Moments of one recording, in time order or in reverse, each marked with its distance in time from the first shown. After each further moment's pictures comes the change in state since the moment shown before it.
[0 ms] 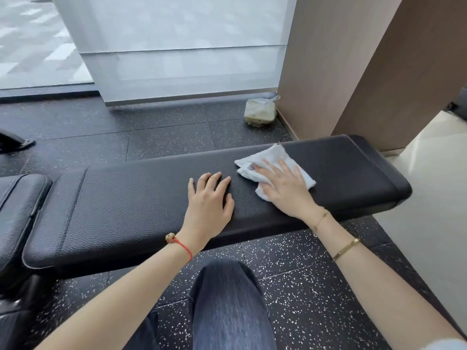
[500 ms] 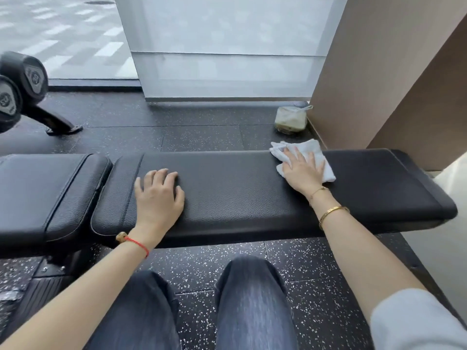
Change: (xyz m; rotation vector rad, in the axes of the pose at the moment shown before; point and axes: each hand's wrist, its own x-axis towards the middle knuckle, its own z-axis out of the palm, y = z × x) left_hand -0.055 -0.150 -0.066 0.174 0.157 -0.366; right_hand 0.066 -0.054 0.000 0.022 -0.022 0.294
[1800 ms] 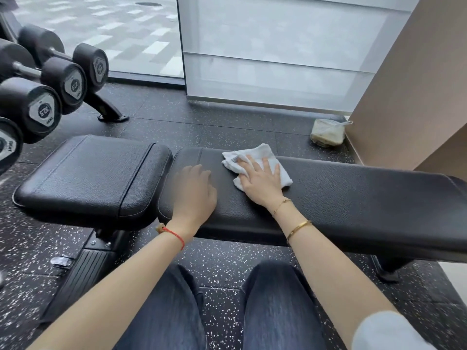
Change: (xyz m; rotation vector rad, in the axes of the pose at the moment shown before) left_hand -0.004 -0.059 -0.014 -0.074 -0.018 -0.056; right_hand -0.060 -0.209 0.066 -0.034 -0.056 -0.430
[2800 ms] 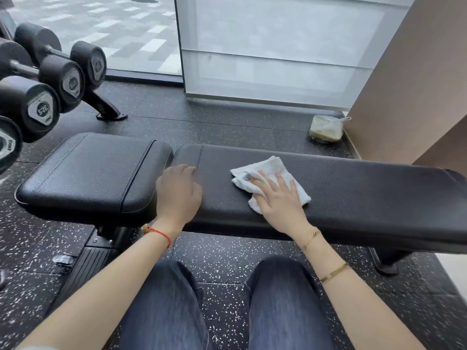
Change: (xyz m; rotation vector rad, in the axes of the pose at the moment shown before) left_hand -0.011 -0.033 -0.008 -0.046 0.063 -0.042; right_hand -0.077 0.030 0.004 -0.028 0.063 -0.079
